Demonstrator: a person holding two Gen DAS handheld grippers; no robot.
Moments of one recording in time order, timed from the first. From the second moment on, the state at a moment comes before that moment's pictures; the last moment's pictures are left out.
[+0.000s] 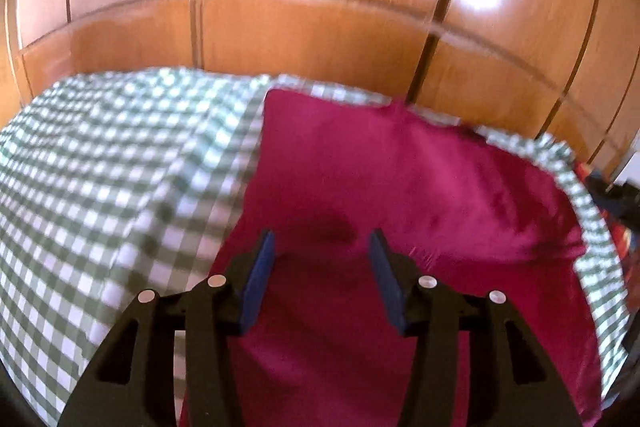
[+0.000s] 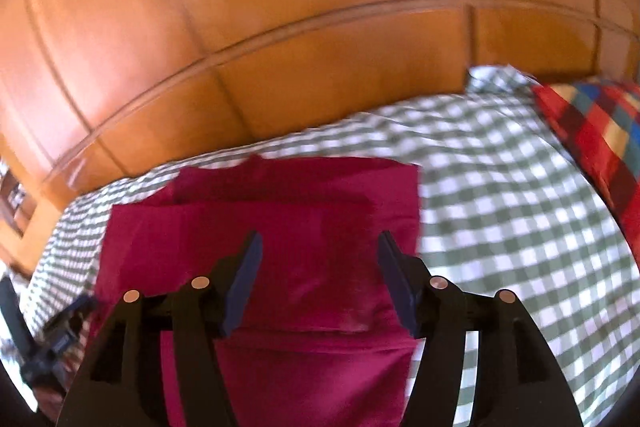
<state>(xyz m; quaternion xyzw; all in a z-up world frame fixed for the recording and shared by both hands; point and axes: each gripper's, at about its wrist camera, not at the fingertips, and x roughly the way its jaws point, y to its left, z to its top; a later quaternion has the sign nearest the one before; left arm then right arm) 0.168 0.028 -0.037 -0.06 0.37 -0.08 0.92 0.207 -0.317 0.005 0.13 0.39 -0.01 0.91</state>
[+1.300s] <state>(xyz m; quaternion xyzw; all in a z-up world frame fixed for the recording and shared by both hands) 0.329 0.057 -0.082 -0.10 0.45 0.04 0.89 0.246 -0.279 -0.070 0.03 0.41 -0.05 0.91</state>
